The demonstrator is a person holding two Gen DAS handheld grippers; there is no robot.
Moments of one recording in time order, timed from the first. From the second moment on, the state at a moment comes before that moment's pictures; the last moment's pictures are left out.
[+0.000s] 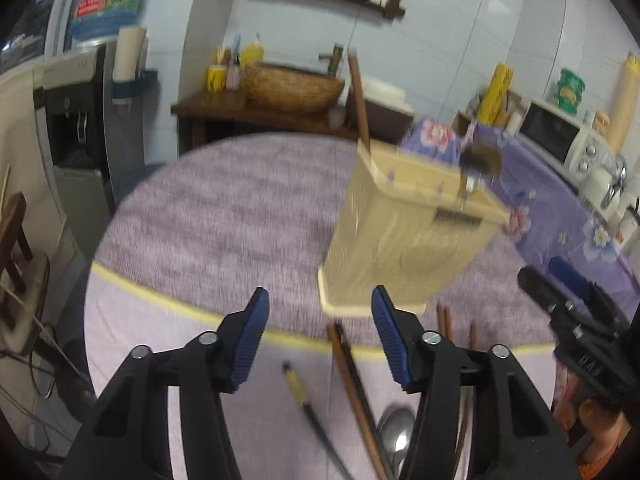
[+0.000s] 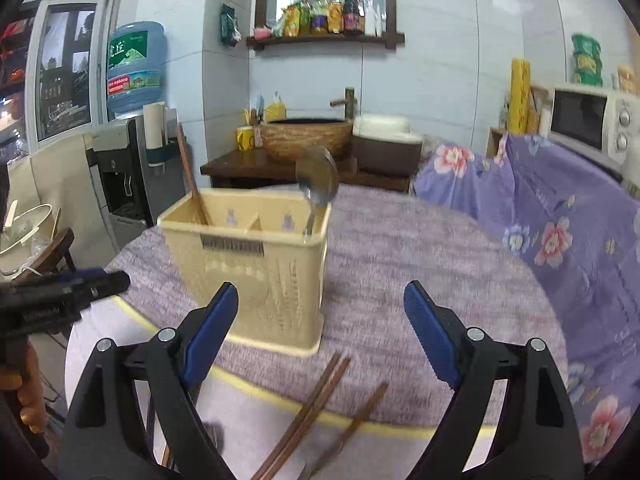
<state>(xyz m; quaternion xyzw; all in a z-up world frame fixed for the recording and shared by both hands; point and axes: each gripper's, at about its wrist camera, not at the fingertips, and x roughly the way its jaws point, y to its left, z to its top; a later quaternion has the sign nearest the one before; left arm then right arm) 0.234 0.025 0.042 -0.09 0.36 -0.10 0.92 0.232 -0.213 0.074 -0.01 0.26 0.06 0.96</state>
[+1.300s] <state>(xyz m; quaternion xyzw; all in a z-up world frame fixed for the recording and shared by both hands) 0.273 -0.022 -0.030 -0.02 0.48 -0.11 0.87 0.197 -0.232 0.028 0.03 0.33 0.04 0.94</state>
